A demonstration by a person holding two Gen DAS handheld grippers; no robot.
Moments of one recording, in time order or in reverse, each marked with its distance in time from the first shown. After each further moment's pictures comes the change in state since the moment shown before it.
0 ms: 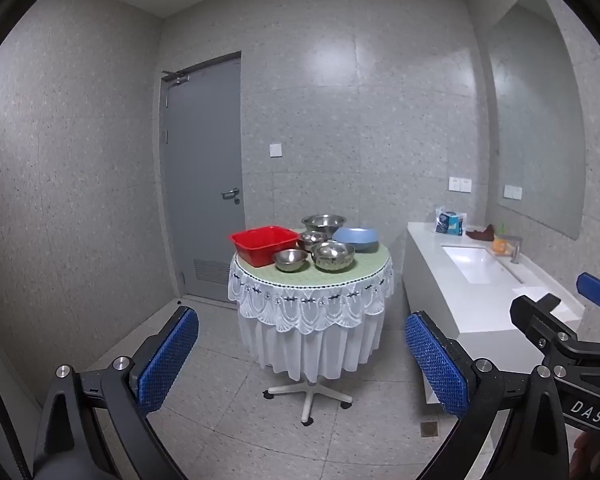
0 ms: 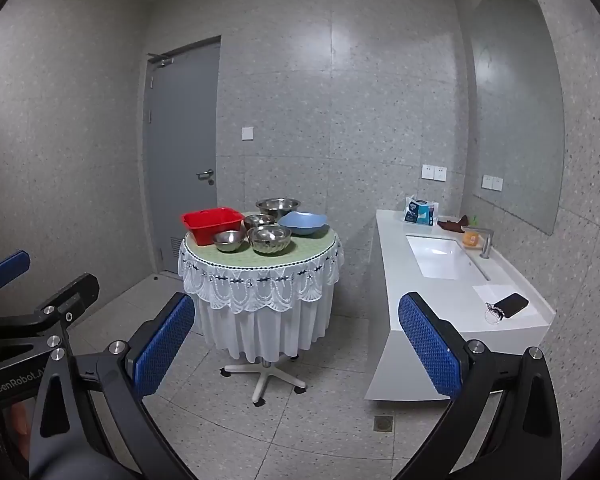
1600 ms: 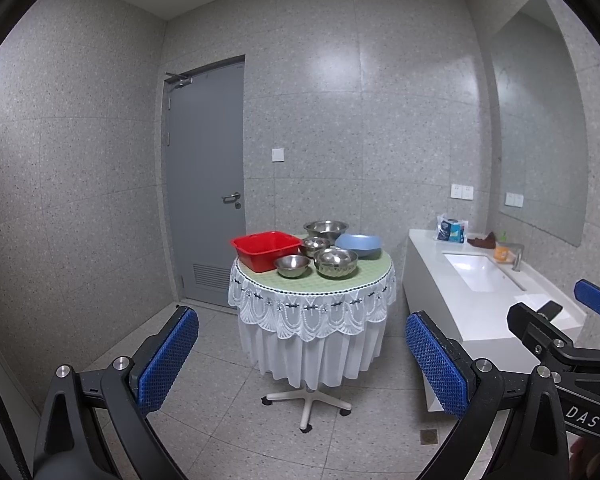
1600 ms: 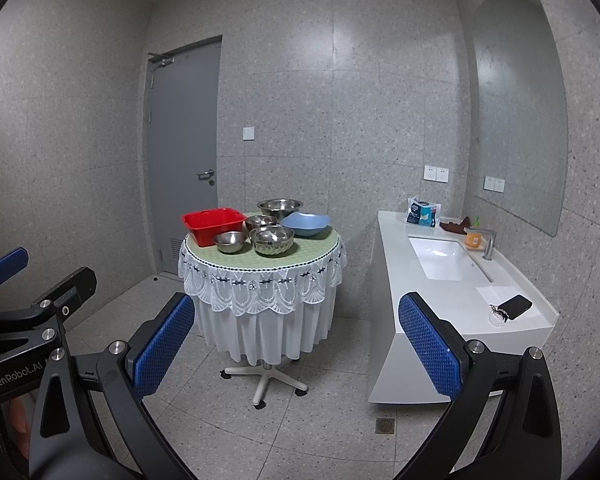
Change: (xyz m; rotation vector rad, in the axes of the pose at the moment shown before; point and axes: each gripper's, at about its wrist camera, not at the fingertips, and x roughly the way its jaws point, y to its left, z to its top) left arm 0.004 0.005 -0.008 -0.023 -0.019 0.000; right arm 0.013 0.005 -0.002 -0.004 -0.004 0.003
